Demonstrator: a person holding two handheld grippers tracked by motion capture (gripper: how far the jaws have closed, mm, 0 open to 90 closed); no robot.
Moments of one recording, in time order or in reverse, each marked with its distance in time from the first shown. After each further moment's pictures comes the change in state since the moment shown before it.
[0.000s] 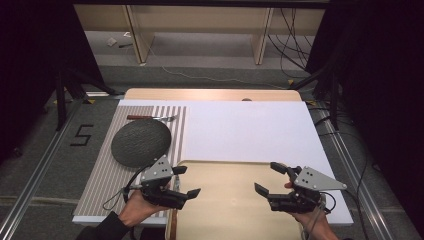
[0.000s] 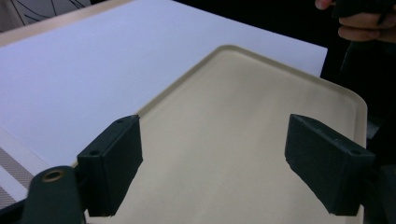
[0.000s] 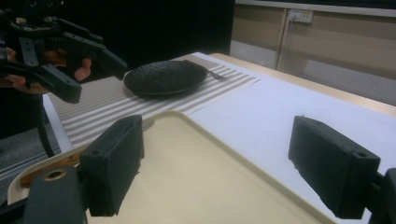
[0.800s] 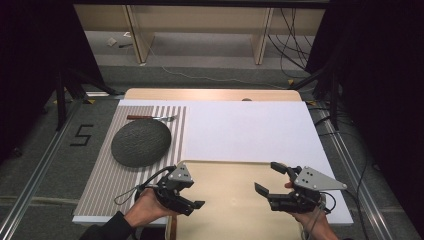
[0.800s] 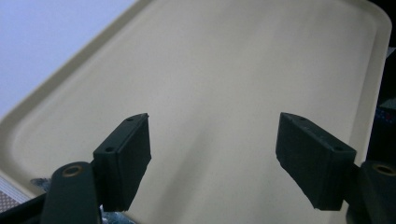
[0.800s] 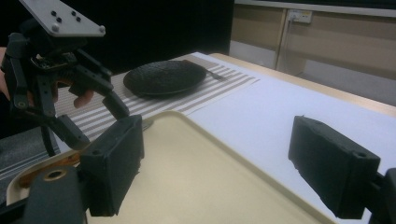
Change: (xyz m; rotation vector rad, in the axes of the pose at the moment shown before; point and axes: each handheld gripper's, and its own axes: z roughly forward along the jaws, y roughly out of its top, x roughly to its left) left arm -0.009 -0.004 0.035 0.329 -0.042 0.007; right arm 0.000 0.000 0.000 0.000 -0.002 -0.001
